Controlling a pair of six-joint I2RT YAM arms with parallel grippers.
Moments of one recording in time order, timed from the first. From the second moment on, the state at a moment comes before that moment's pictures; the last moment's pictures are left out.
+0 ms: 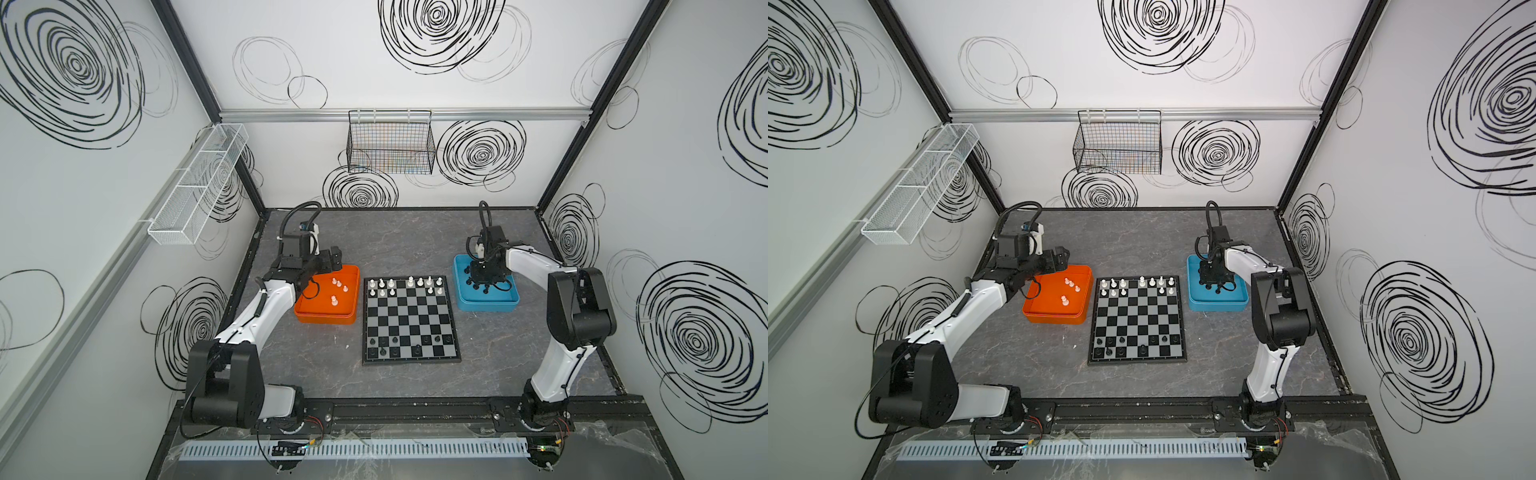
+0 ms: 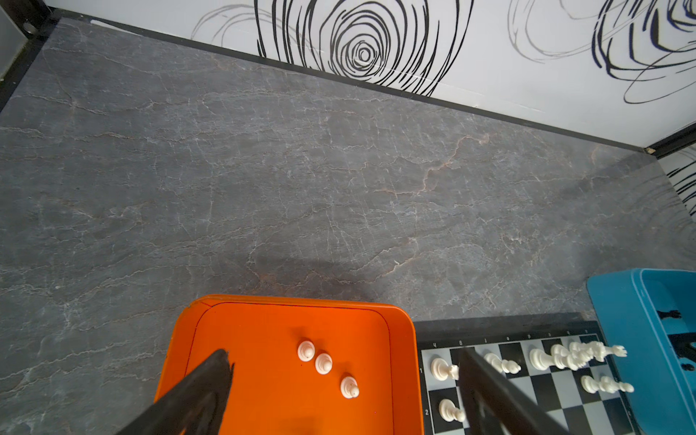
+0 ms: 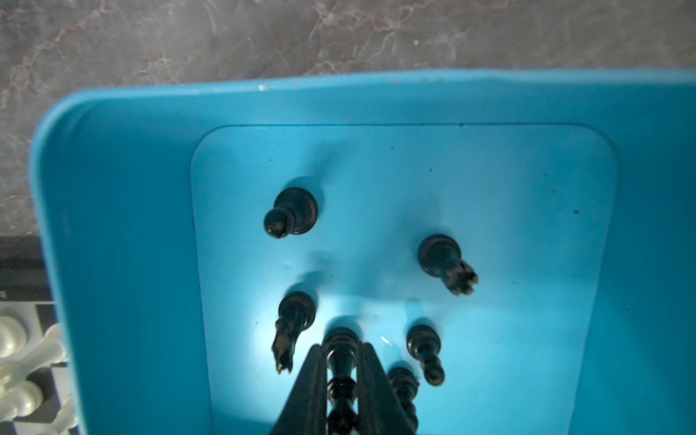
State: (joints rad) left arm -0.04 1.38 0.93 -0.22 0.15 -0.23; right arm 0.15 1.84 1.23 -0.65 -0.04 0.18
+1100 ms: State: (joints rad) left arm -0.04 1.38 0.92 -0.22 0.16 -0.23; right arm 0.15 1.81 1.24 -0.66 -0.01 0.18
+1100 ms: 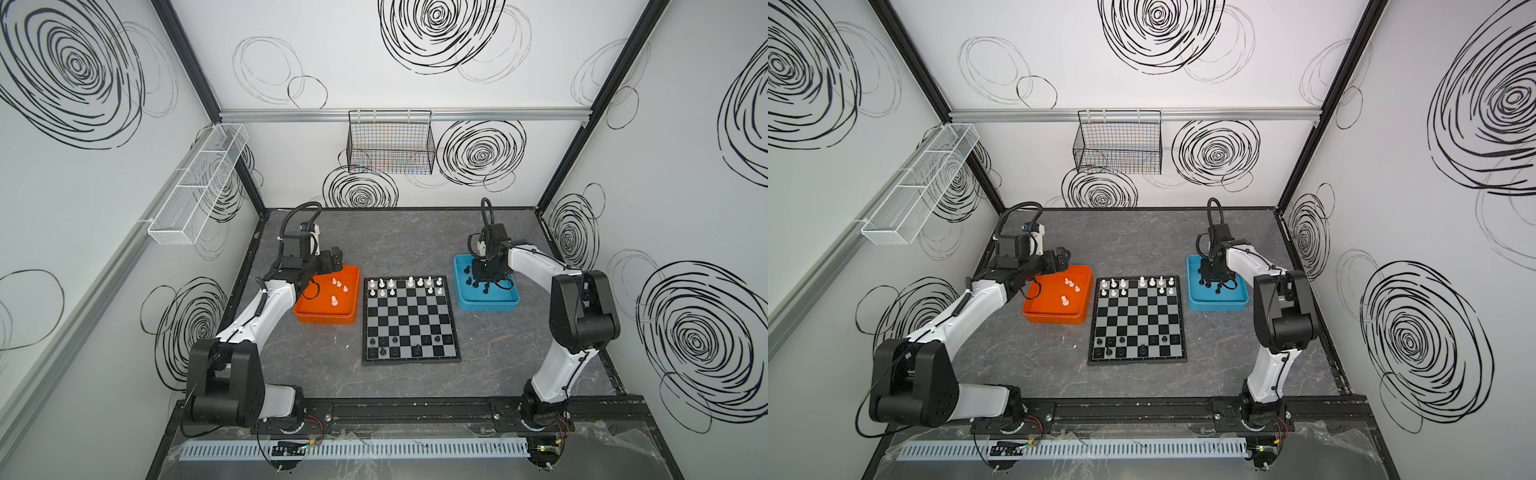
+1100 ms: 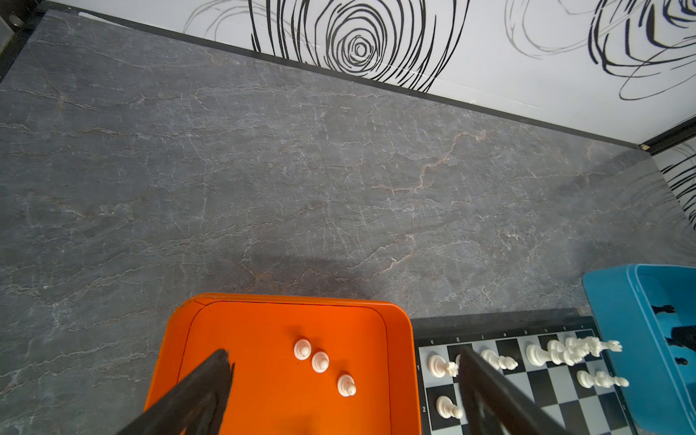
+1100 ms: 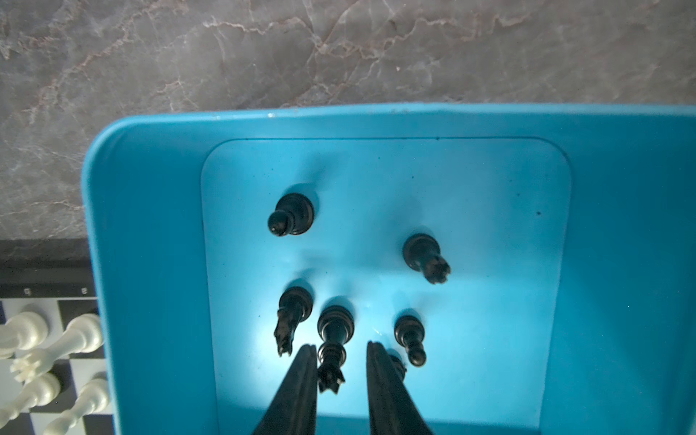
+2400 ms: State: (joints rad) left arm -0.04 1.40 0.92 -0.21 0.17 -0.24; right arm 0.16 1.83 1.24 -0.66 -0.03 0.18
